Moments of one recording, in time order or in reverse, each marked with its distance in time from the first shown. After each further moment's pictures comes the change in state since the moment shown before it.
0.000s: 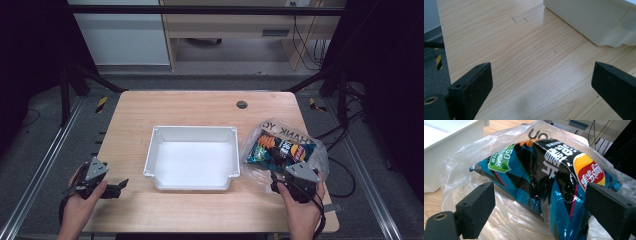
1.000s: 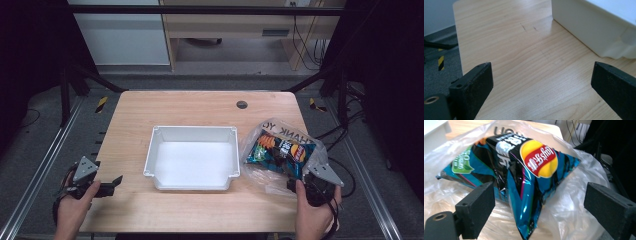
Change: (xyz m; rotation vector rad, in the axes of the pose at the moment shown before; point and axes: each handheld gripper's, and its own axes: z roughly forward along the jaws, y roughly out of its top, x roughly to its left) left arm 0.011 -0.003 -0.017 -0.081 0.026 -0.062; right arm -0.032 -0.009 -0.017 0.022 -0.112 0.186
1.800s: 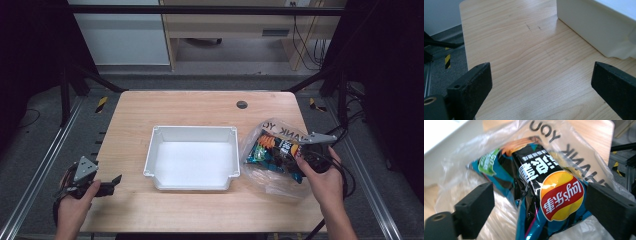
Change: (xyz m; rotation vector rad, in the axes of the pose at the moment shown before) left arm -0.002 0.000 0.002 0.011 0.033 -0.006; right arm -0.019 0.074 0.038 0.250 0.321 -0.255
